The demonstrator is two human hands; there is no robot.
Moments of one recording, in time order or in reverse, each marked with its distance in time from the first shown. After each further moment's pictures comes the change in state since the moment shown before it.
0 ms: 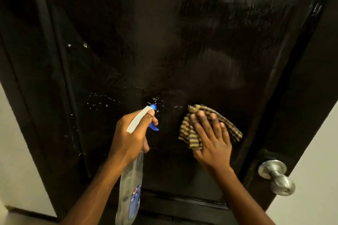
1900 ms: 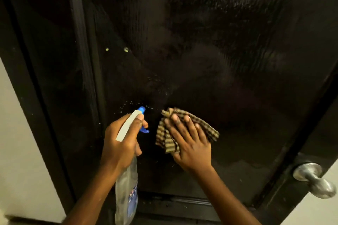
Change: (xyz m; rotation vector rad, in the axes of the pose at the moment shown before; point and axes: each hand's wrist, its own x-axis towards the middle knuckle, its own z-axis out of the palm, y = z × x) left_hand 0.033 -0.055 -0.113 -0.088 0.058 0.018; right_hand 0.050 -0.151 0.028 0.036 -0.082 -0.130
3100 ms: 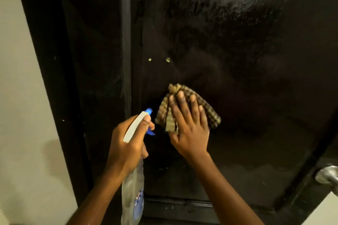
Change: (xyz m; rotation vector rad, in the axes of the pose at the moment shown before) left_hand 0.017 -0.006 -0.078 -0.044 -0.047 -0.002; right_hand 0.092 -0.078 -0.003 -0.010 0.090 0.155
